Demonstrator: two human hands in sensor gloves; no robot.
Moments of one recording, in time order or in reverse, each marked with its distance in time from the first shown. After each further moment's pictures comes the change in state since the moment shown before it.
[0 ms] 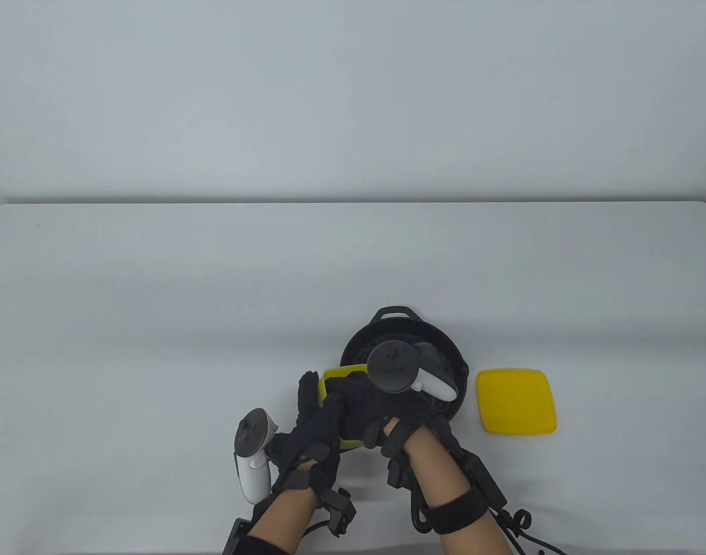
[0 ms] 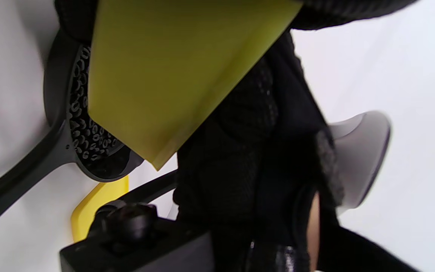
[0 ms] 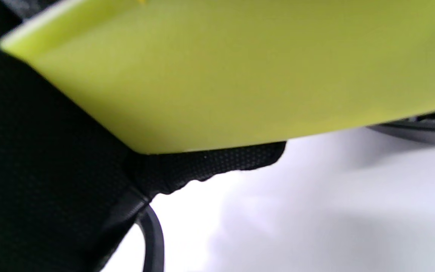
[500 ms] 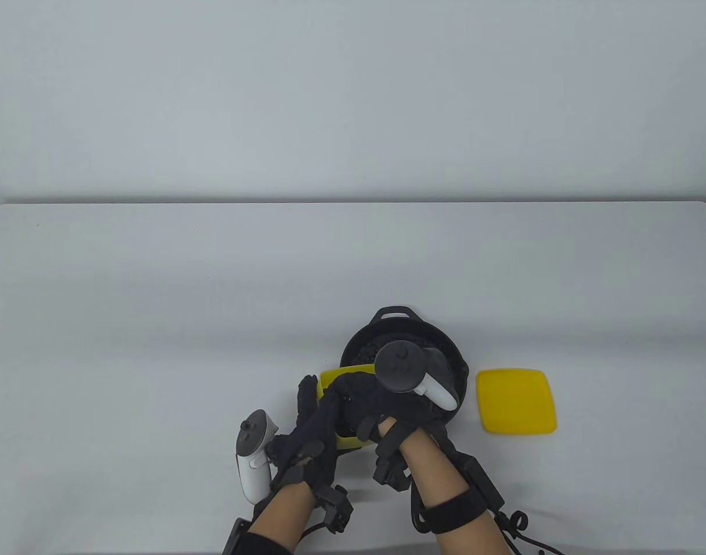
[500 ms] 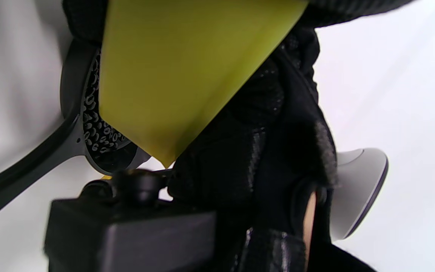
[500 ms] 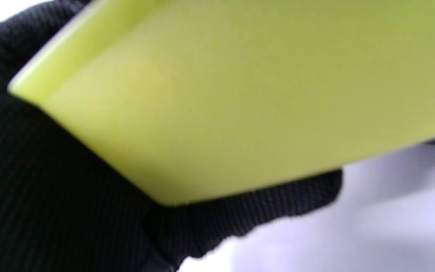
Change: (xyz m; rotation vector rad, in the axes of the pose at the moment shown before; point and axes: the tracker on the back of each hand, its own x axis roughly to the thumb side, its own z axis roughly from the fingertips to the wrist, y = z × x) left_hand -0.013 0.005 -0.004 -0.009 0.056 0.096; right_hand -0.012 -0.003 0.004 -0.210 0.040 -0.155
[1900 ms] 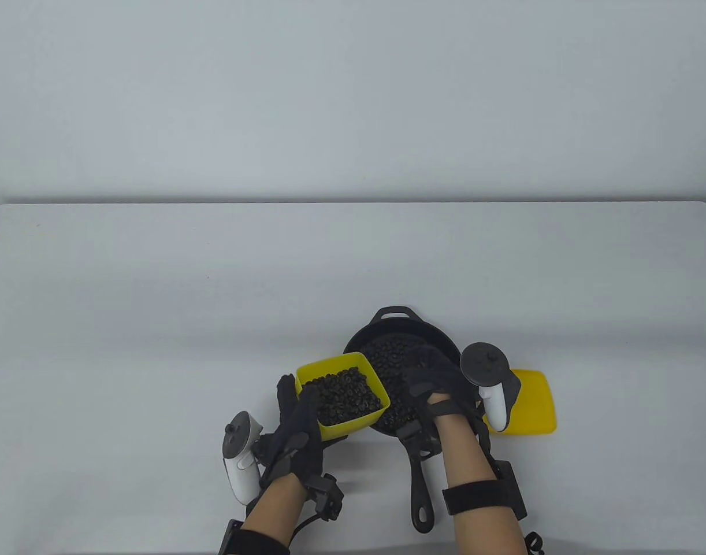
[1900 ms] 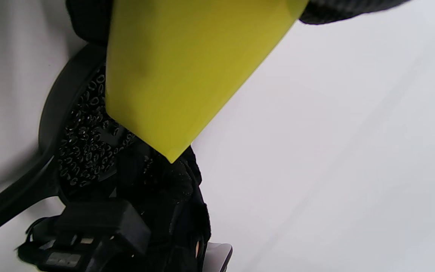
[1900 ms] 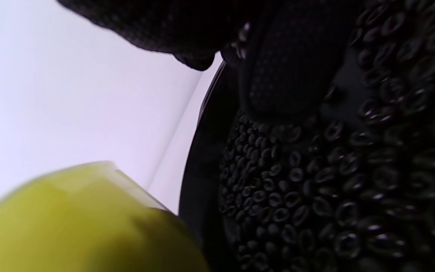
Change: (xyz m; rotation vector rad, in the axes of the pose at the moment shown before) left_hand 0.005 0.017 0.003 0.109 -0.017 0.057; right_hand -0.105 -0.038 0.030 -0.439 0.370 -0.310
